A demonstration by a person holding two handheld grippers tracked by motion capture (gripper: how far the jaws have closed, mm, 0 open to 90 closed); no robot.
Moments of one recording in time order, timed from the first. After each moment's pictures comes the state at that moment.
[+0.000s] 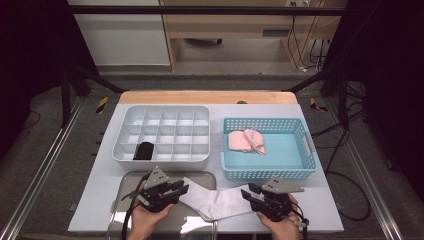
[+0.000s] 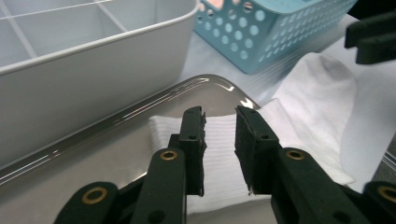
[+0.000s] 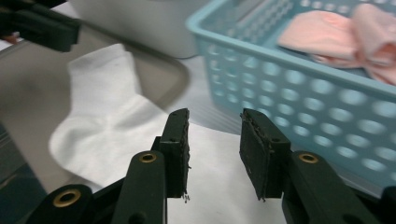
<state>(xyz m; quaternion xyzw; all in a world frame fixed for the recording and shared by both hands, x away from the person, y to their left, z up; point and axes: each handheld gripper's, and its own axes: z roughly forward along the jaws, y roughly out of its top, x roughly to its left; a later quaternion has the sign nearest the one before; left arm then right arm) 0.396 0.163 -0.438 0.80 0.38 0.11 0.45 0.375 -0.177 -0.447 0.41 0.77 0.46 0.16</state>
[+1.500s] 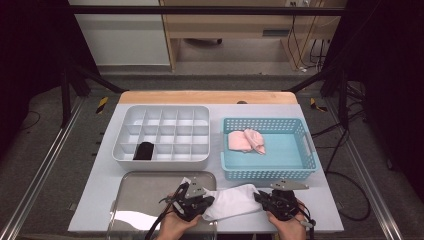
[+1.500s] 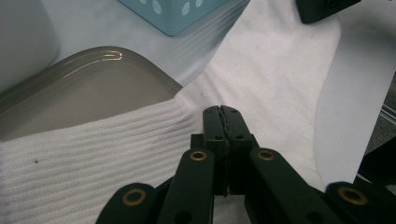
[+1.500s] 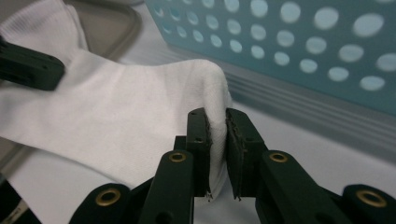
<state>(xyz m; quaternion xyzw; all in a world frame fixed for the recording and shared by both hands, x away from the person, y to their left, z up) 0.391 0.091 -0.474 0.85 0.32 0.08 0.40 0.382 -0.202 -0.475 0.48 0.77 0.40 0.12</state>
